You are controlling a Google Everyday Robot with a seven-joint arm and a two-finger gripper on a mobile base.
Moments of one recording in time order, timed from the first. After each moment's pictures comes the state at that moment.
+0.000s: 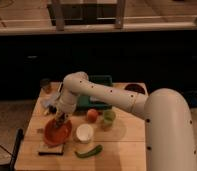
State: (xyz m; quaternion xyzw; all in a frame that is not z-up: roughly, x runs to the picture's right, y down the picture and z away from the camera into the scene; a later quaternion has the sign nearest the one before) arm -0.196 0.167 0.768 -0.20 -0.47 -0.53 0.68
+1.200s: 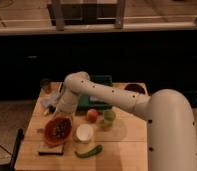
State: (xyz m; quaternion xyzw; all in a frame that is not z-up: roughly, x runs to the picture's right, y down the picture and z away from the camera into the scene) arm -0.191 0.165 0.765 -0.20 -0.48 -0.53 0.67
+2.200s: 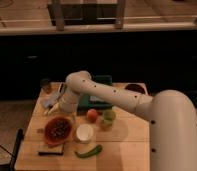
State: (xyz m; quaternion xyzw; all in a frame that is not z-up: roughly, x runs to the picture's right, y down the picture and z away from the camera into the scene) arm -0.187 0.159 0.761 -0.18 -0.48 -0.53 0.68
